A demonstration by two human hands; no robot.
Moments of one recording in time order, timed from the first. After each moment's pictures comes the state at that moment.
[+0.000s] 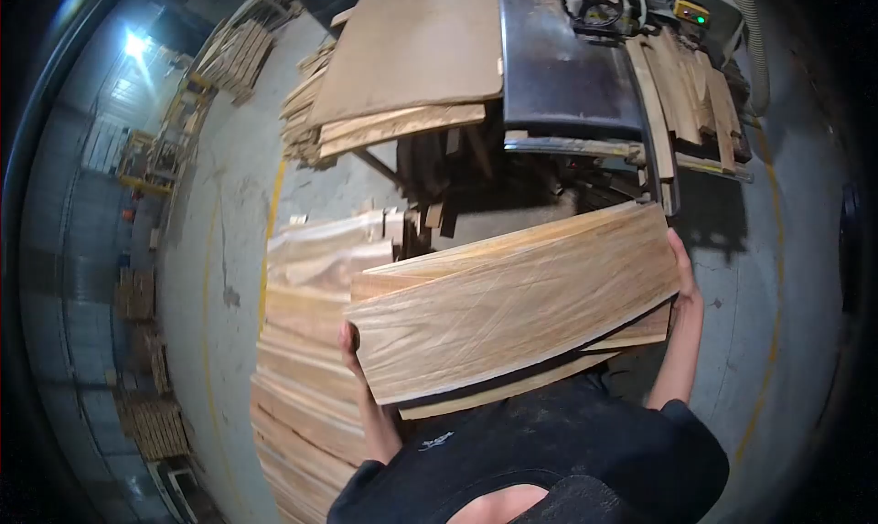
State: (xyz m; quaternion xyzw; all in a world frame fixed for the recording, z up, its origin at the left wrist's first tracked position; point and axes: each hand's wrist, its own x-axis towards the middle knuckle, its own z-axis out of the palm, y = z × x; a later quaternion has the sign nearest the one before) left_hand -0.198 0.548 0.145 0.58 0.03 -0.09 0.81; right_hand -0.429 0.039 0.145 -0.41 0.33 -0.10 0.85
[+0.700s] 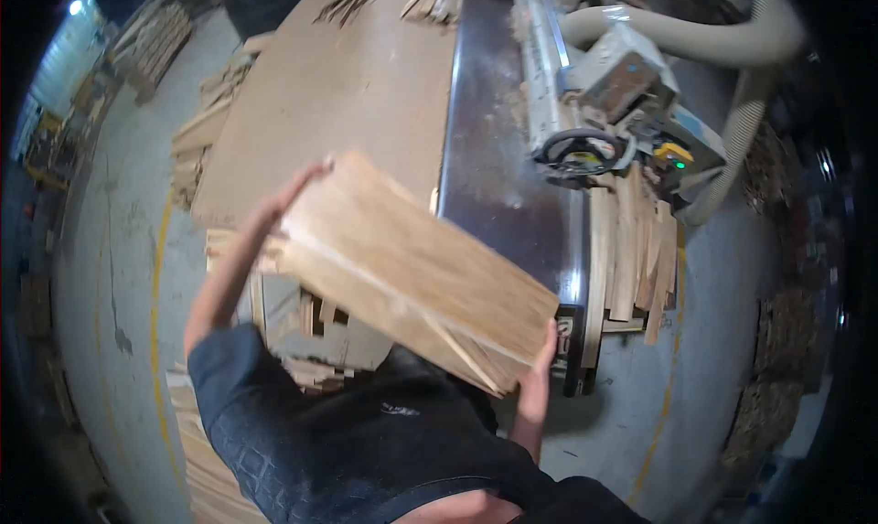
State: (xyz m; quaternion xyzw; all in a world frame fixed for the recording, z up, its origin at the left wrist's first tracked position) left_hand 0.380 0.130 0.176 0.67 -0.18 -0.51 0.51; right_hand -0.113 -0.056 0.104 -0.24 0.47 -0.27 0.80
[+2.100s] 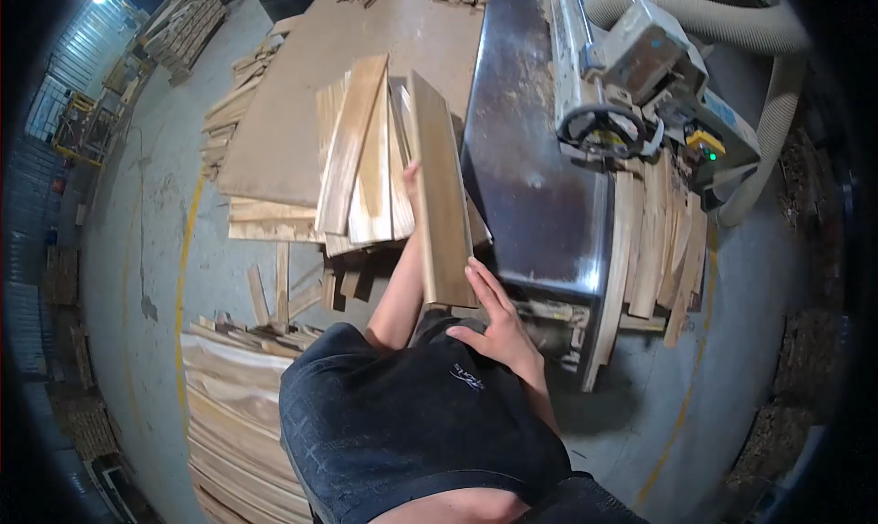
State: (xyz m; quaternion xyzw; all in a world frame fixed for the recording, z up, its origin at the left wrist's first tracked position) left_hand 0.187 -0.019 0.077 0.10 -0.11 -0.39 0.91; right_hand -0.054 -0.046 0.183 -0.85 0.06 -0.14 0.51
